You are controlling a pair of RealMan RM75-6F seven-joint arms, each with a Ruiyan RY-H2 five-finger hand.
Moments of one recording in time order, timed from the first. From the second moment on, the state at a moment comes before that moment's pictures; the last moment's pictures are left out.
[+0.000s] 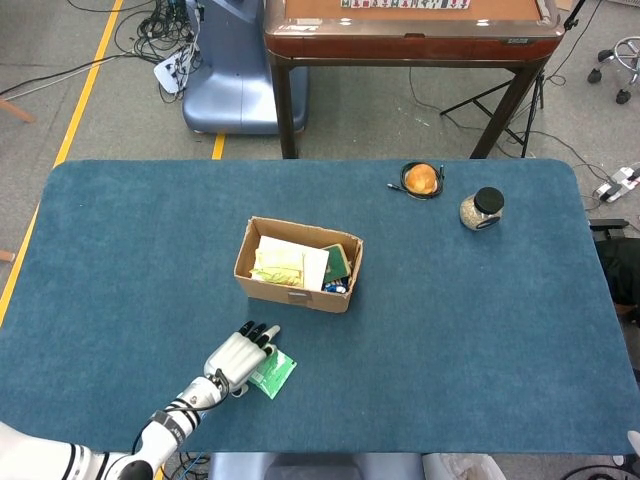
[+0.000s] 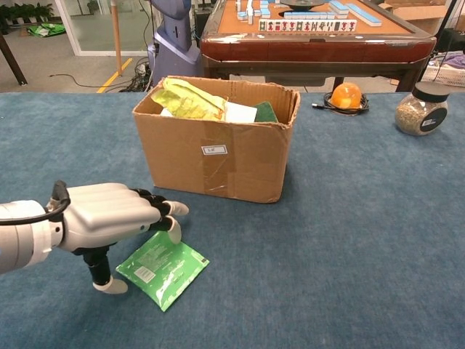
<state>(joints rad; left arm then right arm) -0.81 -1.50 0.04 -1.88 0.84 1.00 0.96 -0.28 -1.02 0.02 -1.48 -1.85 2.20 0.31</state>
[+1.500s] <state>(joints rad) -0.83 -1.51 0.10 -1.84 0.85 1.00 0.81 -0.28 -1.02 0.02 -1.49 -1.86 2.18 0.31</state>
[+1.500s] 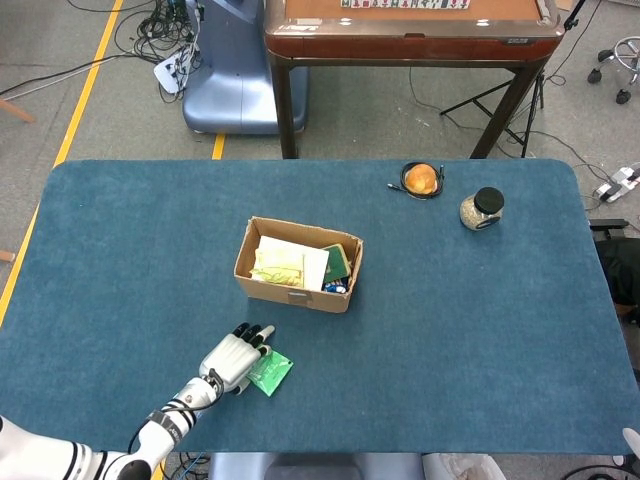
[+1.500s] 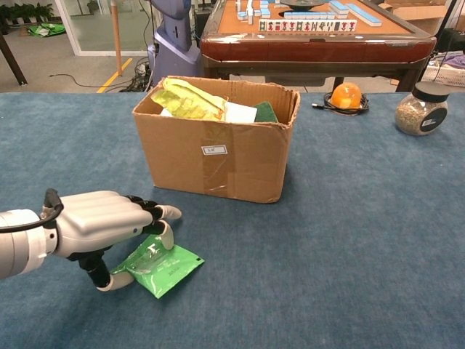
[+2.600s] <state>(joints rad) -0.76 -1.46 0.10 -1.82 1.03 0.97 0.59 -0.27 -1.01 0.02 -1.51 -1.85 2.15 0.31</state>
